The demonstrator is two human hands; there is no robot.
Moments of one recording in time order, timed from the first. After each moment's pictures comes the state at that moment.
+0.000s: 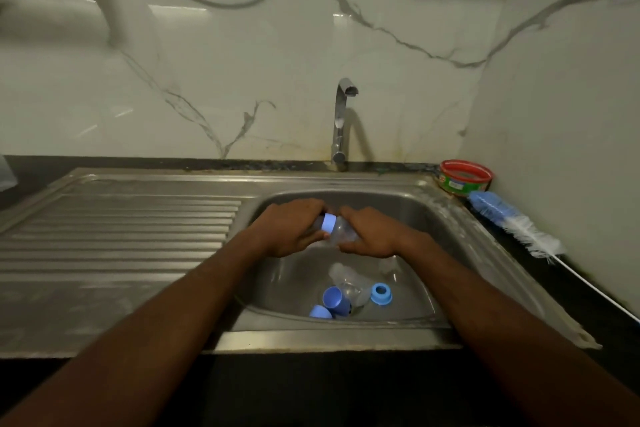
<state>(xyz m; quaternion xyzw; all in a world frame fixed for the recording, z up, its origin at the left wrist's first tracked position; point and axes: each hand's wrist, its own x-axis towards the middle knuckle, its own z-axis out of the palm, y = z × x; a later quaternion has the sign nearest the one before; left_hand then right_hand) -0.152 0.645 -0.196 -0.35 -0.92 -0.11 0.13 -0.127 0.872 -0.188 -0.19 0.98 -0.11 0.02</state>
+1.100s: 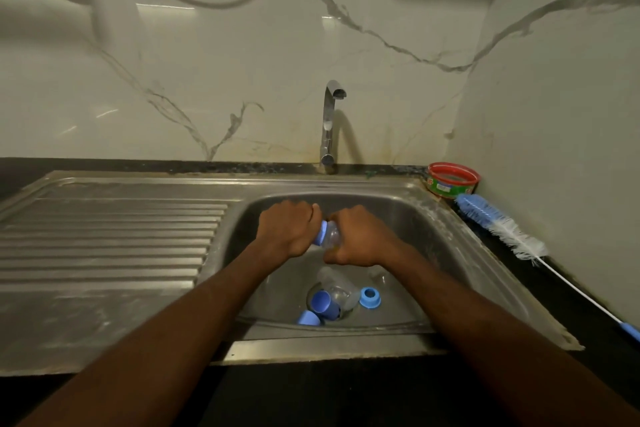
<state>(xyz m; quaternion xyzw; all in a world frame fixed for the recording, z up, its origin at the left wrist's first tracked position) -0.148 0.686 -0.198 -0.21 -0.96 0.01 0.16 -0.105 0.855 -0.178 -0.18 0.97 -0.11 -0.09</state>
